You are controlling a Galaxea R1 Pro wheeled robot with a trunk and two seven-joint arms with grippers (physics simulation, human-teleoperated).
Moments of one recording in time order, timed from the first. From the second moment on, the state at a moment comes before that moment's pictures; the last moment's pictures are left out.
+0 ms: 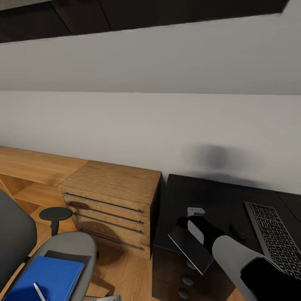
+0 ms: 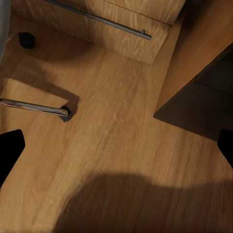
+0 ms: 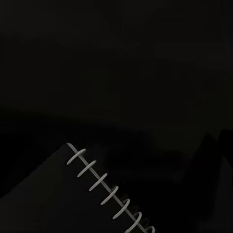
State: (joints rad) left arm 0.07 -0.02 -0.31 -1.03 0.30 0.10 0.28; right arm -0.87 0.03 0.51 -0.29 -0.60 0.32 -0.25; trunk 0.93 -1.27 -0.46
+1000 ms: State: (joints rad) left arm 0.07 -0.02 -0.31 -1.03 0.30 0.10 0.27; right arm -0.87 0.03 0.51 -0.29 -0.60 0.32 -0.25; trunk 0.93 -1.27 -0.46
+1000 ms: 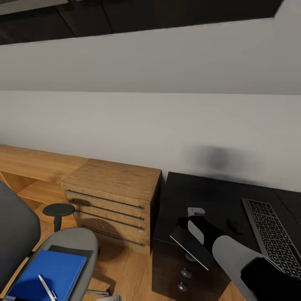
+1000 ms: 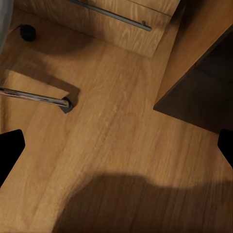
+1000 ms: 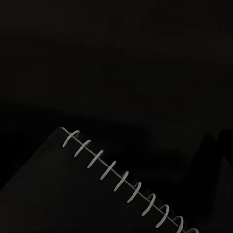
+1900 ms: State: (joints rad) left arm 0.07 -0.02 -0.31 -1.03 0.30 0.10 0.27; right arm -0.87 0.03 0.51 -0.30 -0.60 0.30 -0.25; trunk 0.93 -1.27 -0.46
